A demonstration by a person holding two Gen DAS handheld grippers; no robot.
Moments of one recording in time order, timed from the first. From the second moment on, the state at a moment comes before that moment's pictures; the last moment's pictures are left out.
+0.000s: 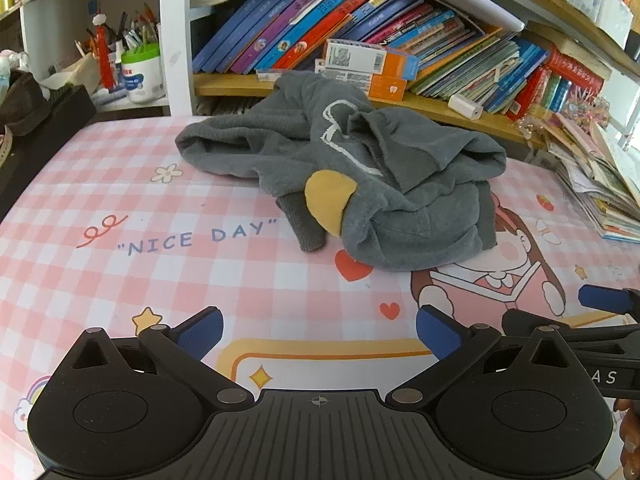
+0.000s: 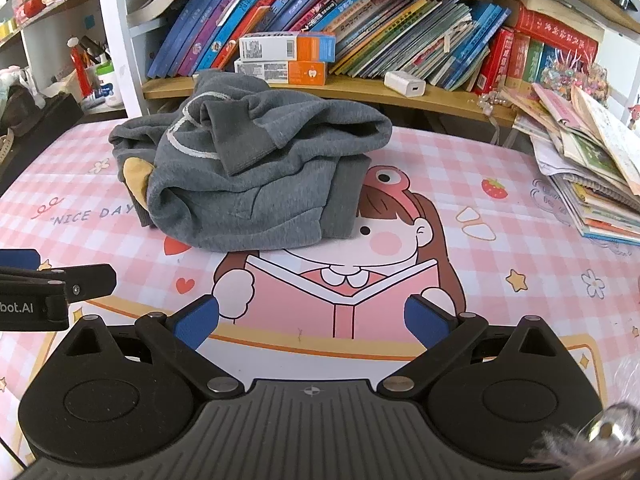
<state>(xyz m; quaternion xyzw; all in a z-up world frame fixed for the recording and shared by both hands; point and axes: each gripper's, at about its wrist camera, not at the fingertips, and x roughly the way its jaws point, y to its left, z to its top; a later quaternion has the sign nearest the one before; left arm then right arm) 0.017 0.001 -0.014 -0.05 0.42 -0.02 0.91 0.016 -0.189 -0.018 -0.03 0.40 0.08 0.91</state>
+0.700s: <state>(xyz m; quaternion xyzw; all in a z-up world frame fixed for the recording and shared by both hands) 0.042 0.034 -0.017 -0.07 0.37 0.04 0.93 0.065 -0.156 -0.039 -0.11 0.41 0.16 0.89</state>
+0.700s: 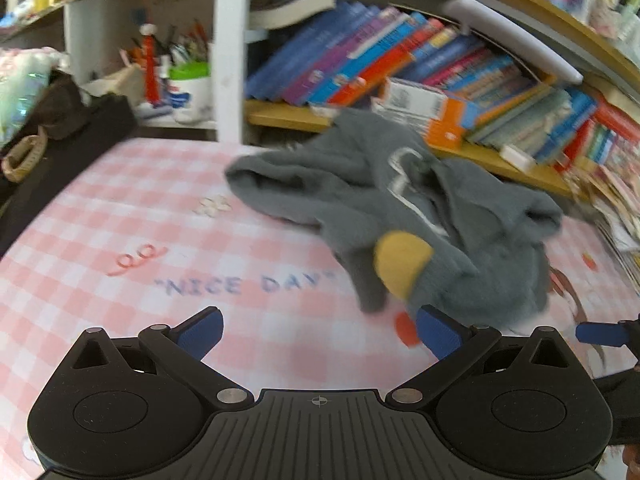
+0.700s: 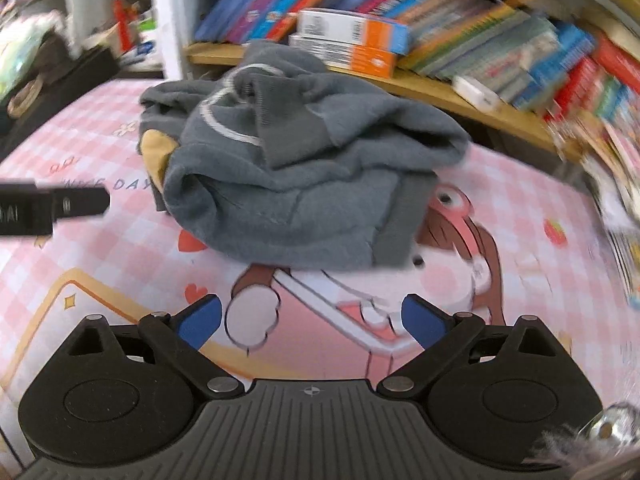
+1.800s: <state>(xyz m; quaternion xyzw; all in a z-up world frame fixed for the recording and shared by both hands) 0.029 0.088 -0.040 -0.24 0.40 -0.02 0.88 0.014 -0.181 -0.011 0.02 0.48 0.23 0.85</state>
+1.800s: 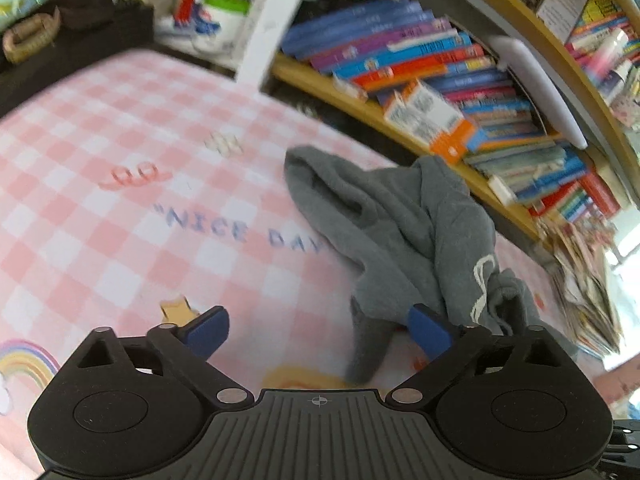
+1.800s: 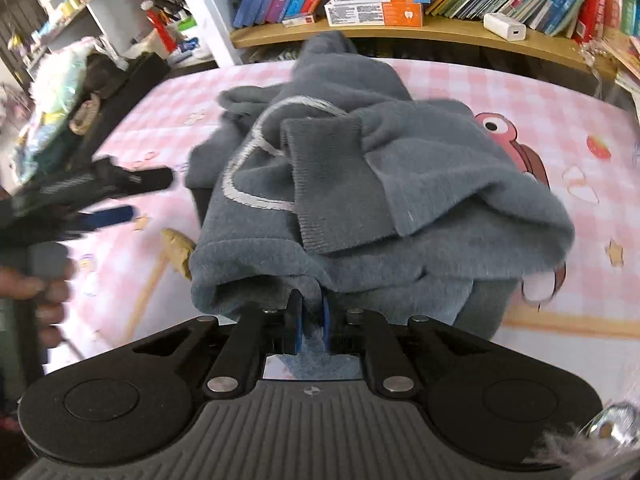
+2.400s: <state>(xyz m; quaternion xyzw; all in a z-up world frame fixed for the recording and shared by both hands) 0.104 0.077 -0.035 -0.19 0.41 -0.15 0.88 -0.063 -0.285 0.043 0.25 0.36 0.05 0.90</state>
